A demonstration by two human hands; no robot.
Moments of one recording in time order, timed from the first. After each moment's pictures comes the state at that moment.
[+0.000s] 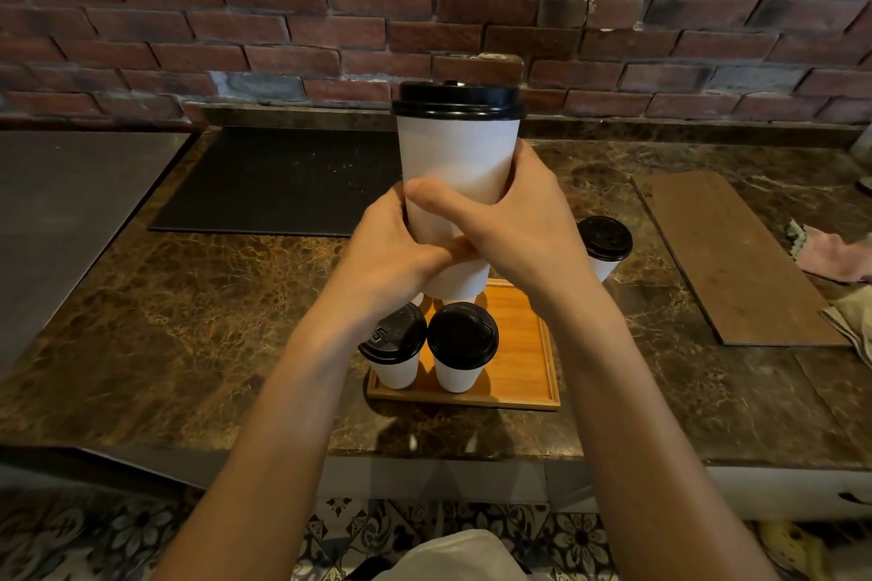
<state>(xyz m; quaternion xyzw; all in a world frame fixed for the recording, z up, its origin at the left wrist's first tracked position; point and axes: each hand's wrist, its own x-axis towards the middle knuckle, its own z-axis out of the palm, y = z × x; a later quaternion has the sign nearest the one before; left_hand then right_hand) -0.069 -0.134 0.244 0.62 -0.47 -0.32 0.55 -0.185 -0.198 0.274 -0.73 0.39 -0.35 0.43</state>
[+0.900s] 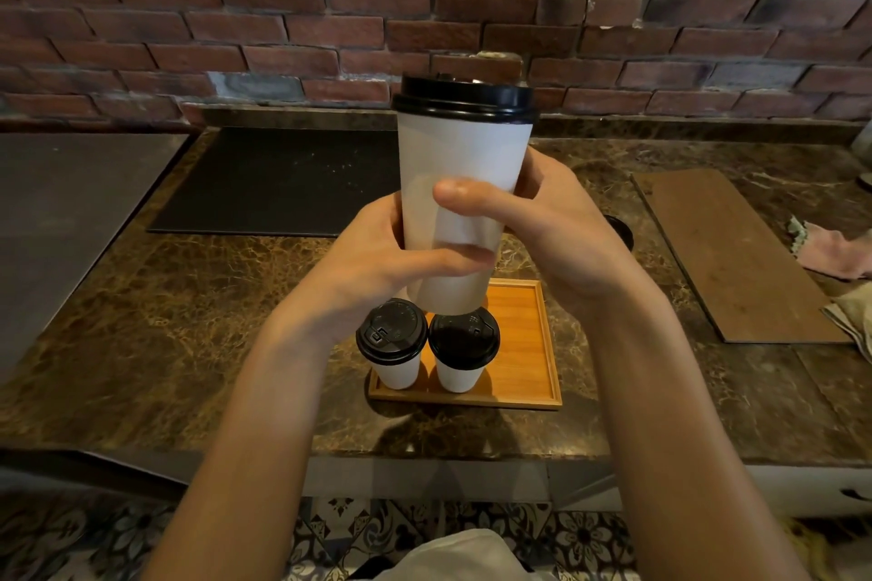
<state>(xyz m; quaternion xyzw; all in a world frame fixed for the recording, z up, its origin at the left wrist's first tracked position) -0.058 -0.124 0.252 0.52 -0.53 -0.42 0.52 -0.203 -0.209 0.281 -0.70 0.26 -0.30 0.60</state>
